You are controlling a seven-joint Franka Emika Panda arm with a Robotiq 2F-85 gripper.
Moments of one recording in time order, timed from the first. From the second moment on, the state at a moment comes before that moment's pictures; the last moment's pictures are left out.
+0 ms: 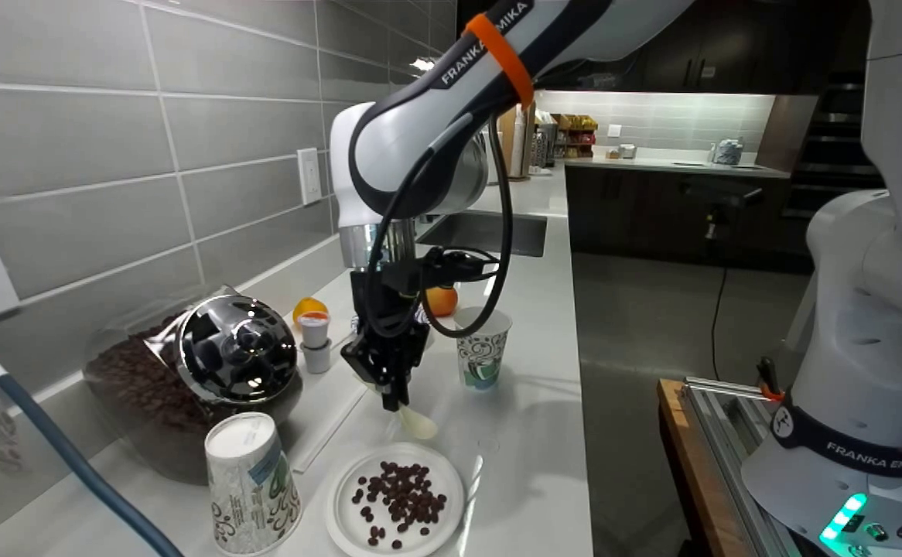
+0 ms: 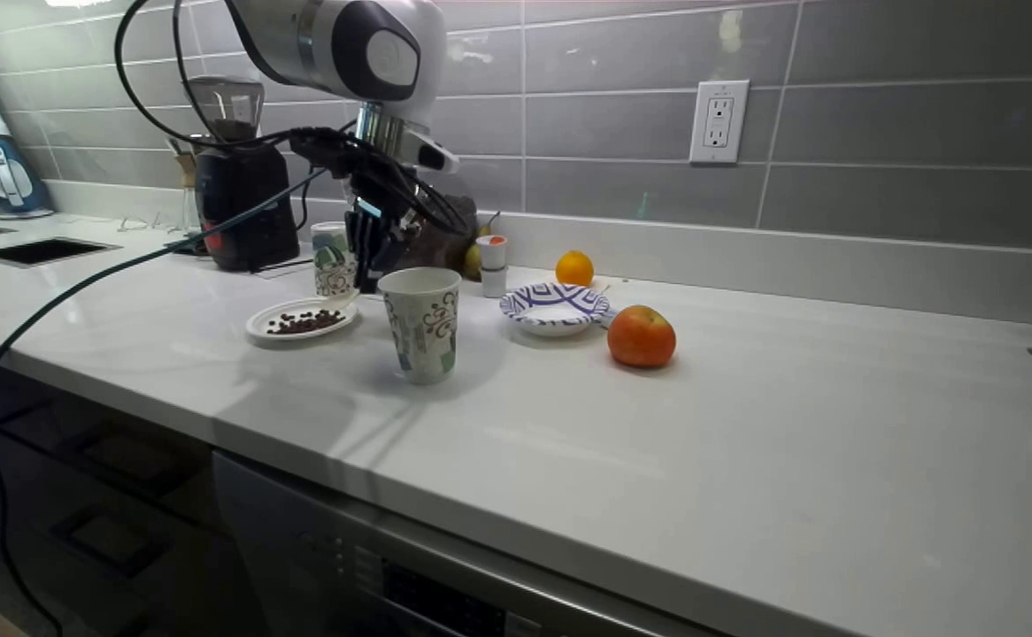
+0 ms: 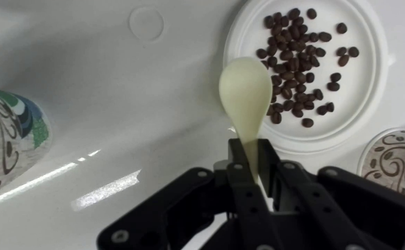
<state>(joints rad) 0.08 0.28 0.02 -2.09 0.27 2.20 0.31</state>
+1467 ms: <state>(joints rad) 0.09 0.30 0.19 -2.24 0.52 2.75 0.22</state>
